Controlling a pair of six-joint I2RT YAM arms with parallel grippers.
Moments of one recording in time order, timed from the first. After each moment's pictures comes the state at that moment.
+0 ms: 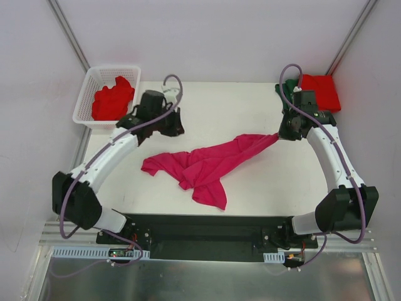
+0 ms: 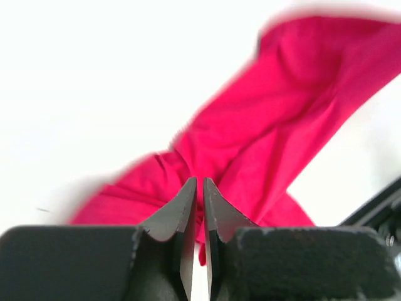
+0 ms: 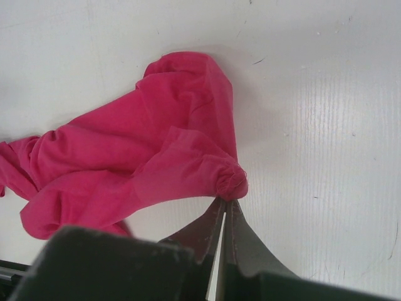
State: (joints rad) left arm -0.46 1.45 1.22 -0.51 0.29 -0.23; right arm 0.11 1.41 1.34 -0.91 0.04 0.32
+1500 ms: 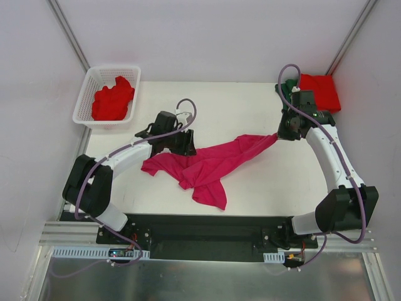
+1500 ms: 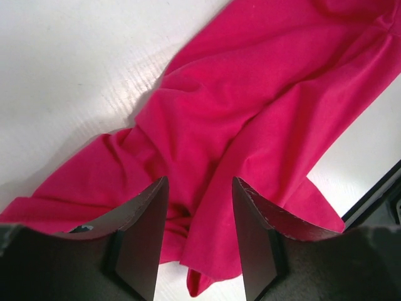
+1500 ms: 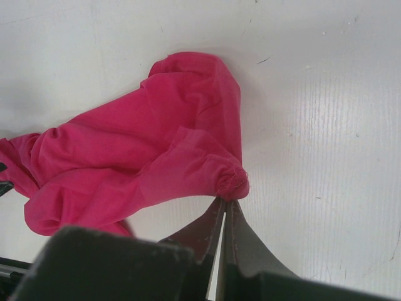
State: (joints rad) left arm -0.47 1.53 0.98 -0.24 0.38 -0.27; right arm 0.12 1.41 1.34 -0.91 0.04 0.31
